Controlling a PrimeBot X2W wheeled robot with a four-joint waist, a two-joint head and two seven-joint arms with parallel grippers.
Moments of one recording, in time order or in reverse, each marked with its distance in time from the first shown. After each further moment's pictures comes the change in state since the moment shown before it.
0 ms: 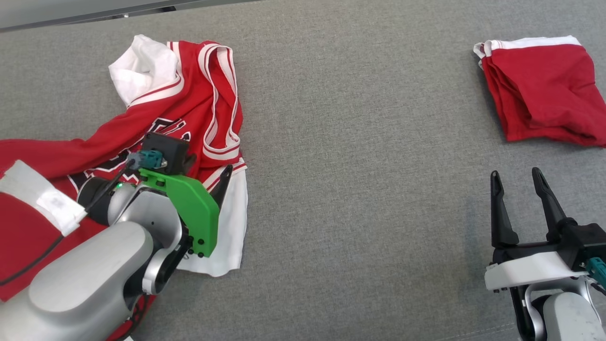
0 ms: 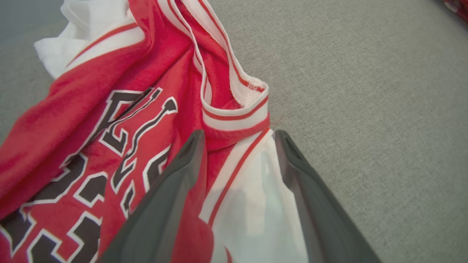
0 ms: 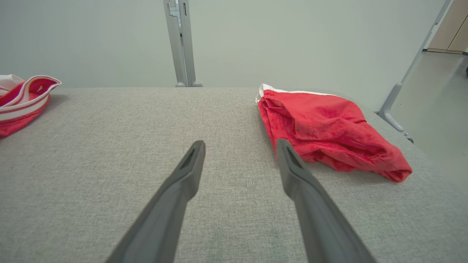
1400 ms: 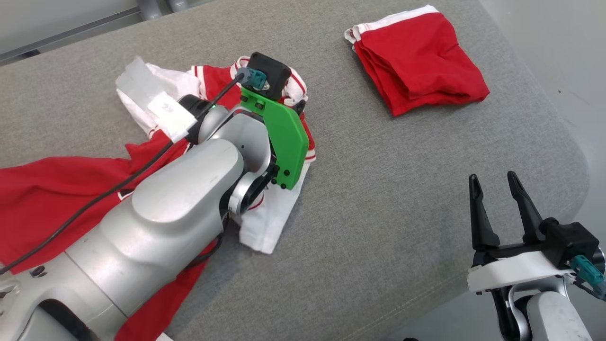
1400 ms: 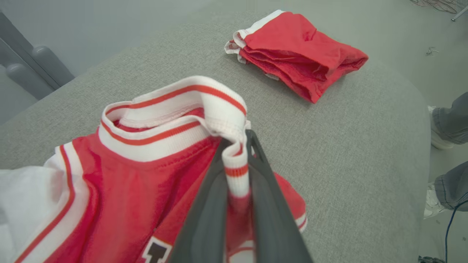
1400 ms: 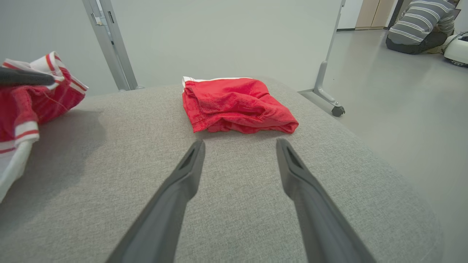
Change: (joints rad) left arm -0.277 -0.393 -0.065 0.382 0.025 -0.175 0.082; right arm -0.019 -0.001 0.073 0.040 0.106 0.000 0.000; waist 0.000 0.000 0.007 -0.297
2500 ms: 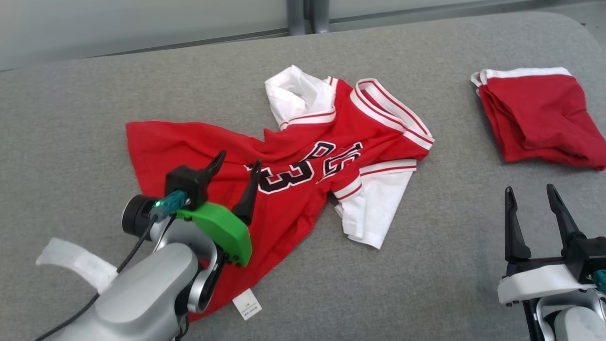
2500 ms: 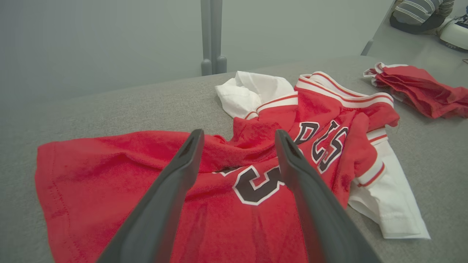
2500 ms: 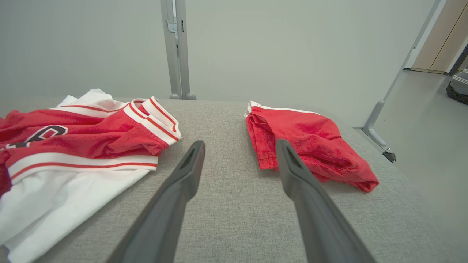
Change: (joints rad) left arm 0.362 0.153 0.098 -0.127 0.026 0.108 -0.502; right arm 0.056 0.001 -0.129 -0.023 -0.156 0.000 0.000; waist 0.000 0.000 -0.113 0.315
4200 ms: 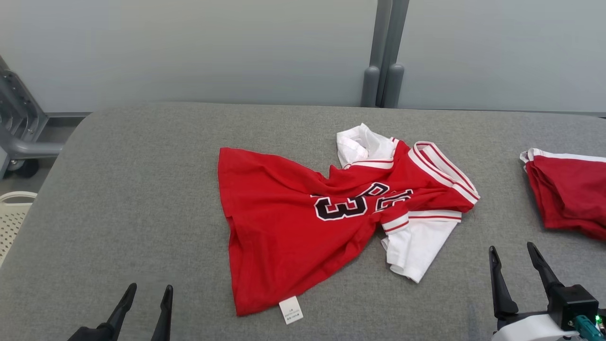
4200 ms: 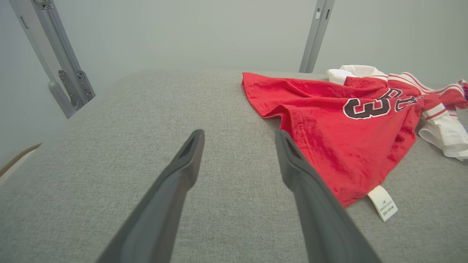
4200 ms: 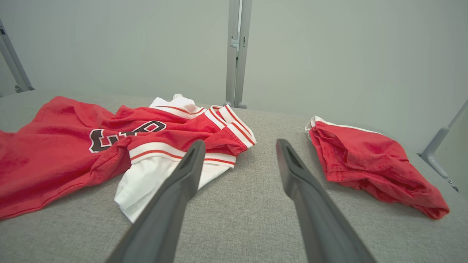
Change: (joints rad) left arm 0.859 -0.148 0.927 -0.111 0.604 -0.434 -0.073; right arm 0.161 -0.001 0.045 0.037 -0.005 0.000 0.000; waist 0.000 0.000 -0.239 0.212
